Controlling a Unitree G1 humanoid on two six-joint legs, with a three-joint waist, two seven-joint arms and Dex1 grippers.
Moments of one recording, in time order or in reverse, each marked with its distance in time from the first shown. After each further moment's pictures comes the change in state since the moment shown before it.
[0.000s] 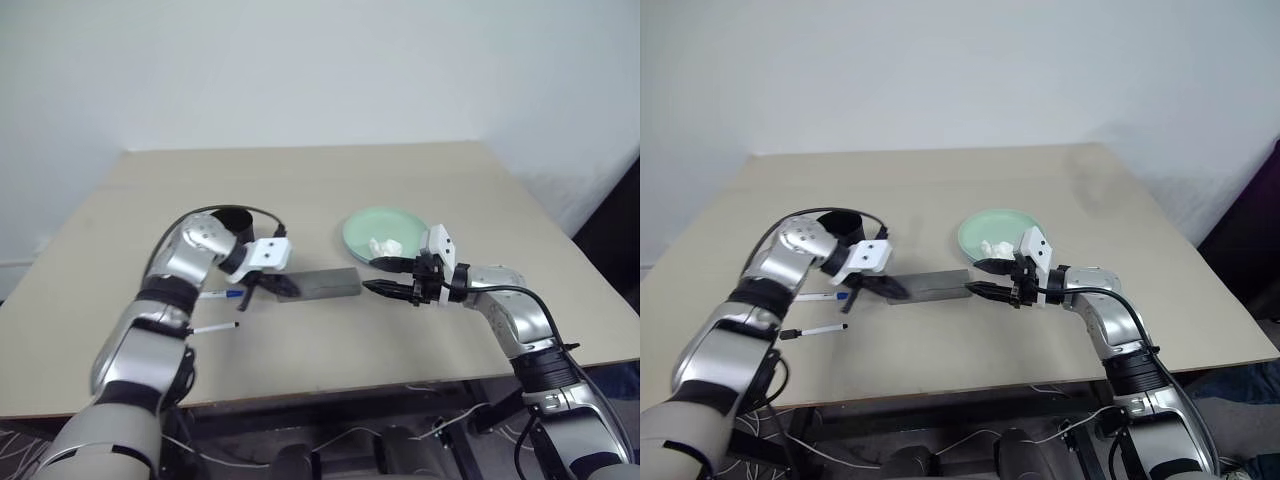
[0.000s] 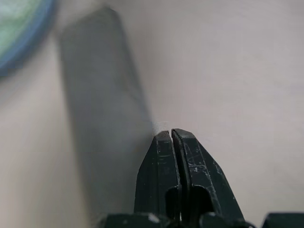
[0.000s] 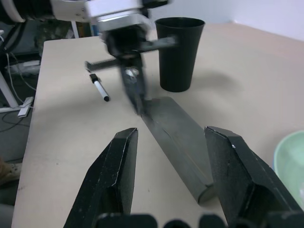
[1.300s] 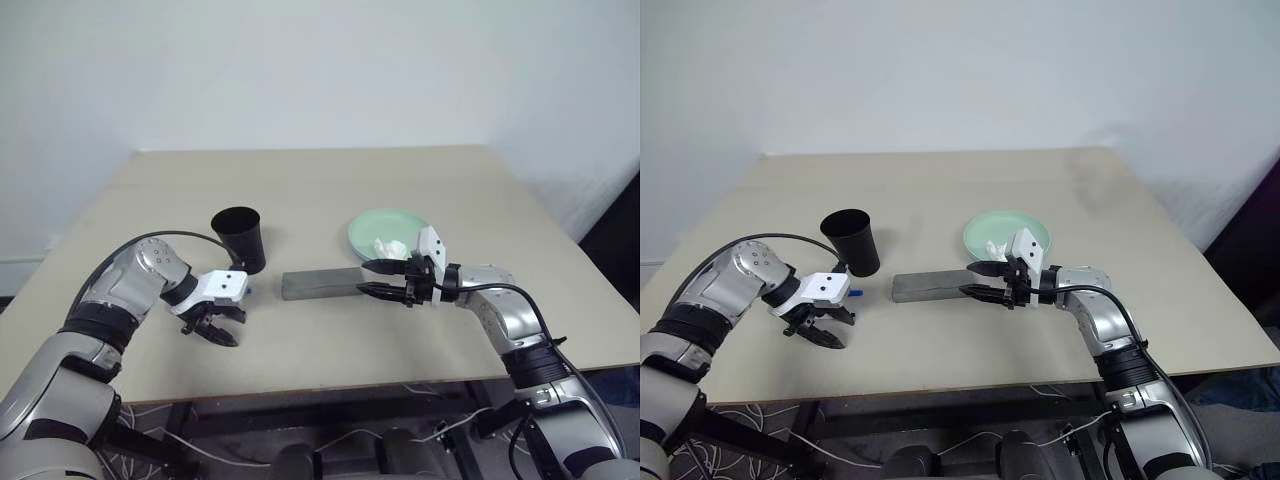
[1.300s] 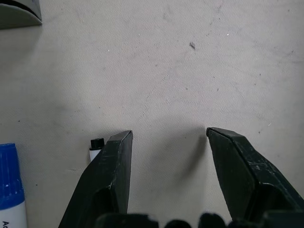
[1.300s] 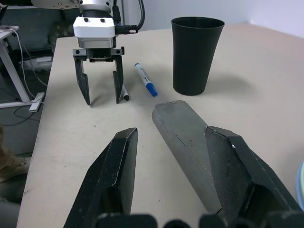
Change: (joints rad) left arm 0.140 0.220 -0.172 -0.191 -0.044 0.206 0.013; right arm -0.028 0.027 0.027 0.058 -0.018 -0.033 0.018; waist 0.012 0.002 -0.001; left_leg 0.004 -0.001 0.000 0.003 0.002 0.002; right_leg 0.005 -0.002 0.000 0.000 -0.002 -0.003
